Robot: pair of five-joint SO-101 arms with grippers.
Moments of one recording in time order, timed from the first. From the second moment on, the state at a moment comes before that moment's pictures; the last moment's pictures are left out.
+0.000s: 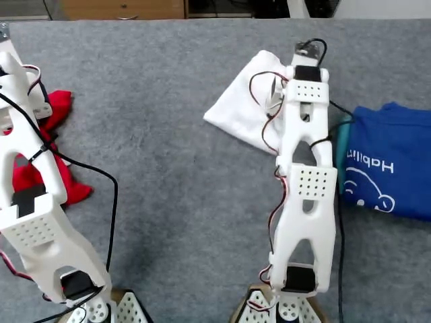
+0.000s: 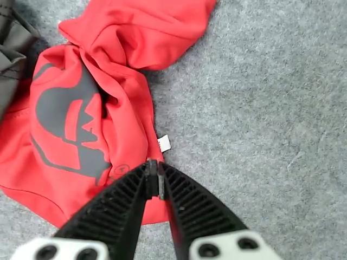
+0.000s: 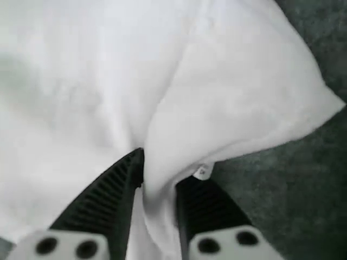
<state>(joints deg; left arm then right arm) -26.5 24.4 -43.6 100.2 -8.5 1.6 61.8 -61.1 89.2 -15.4</state>
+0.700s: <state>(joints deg) -26.5 24.4 -43.6 100.2 -8.5 12.2 41.6 -54.1 101.3 21.7</state>
